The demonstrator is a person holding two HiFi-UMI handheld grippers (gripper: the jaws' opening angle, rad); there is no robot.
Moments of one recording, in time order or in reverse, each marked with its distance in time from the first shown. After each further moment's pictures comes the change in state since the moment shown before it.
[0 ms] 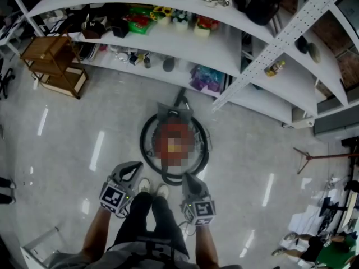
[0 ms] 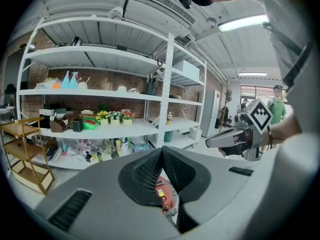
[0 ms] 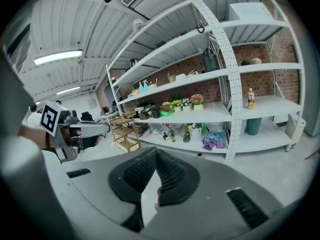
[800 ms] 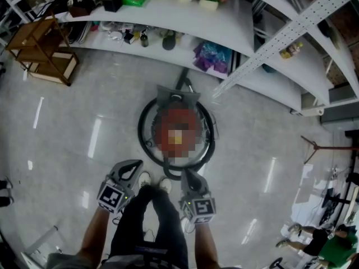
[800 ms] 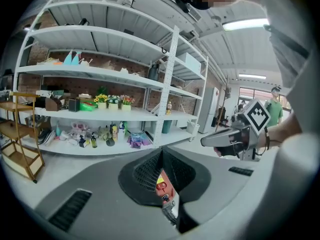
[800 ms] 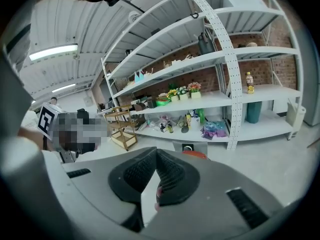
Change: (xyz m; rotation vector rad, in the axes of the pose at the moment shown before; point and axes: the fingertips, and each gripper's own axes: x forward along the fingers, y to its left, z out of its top) left arm 0.048 0.025 -0.124 -0.061 0.029 -0.061; right arm 0.081 -0.015 -0.099 0.024 0.032 -0.018
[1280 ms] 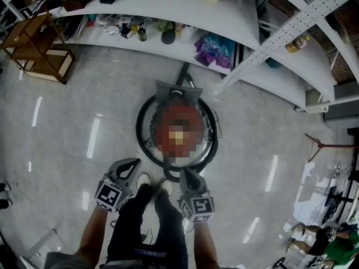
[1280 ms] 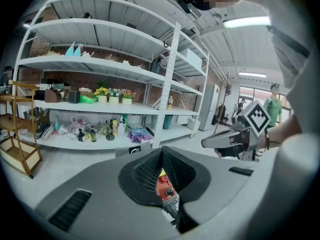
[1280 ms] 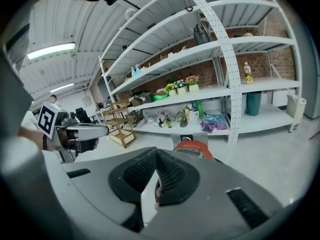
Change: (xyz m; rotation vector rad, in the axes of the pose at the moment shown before) left arm 0.030 0.020 -0.064 0.003 0.012 -0.006; right arm 0.041 -0.018 -0.062 0.021 0.038 -0.006
